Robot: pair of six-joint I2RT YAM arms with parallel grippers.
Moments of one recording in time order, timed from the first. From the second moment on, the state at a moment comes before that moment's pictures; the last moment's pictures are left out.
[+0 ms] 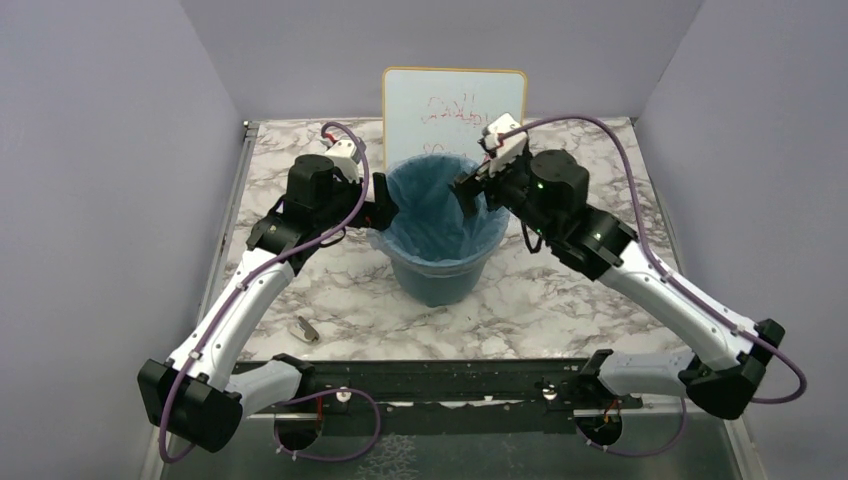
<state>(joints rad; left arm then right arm) -0.39 1.12 1.10 -0.45 0.19 -0.24 0.82 1.26 1.37 -0.31 0.16 -0.15</state>
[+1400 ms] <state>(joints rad) -0.34 0.98 1.04 -0.46 -0.57 -0.48 0.25 1.17 1.08 -0.23 0.15 0.26</state>
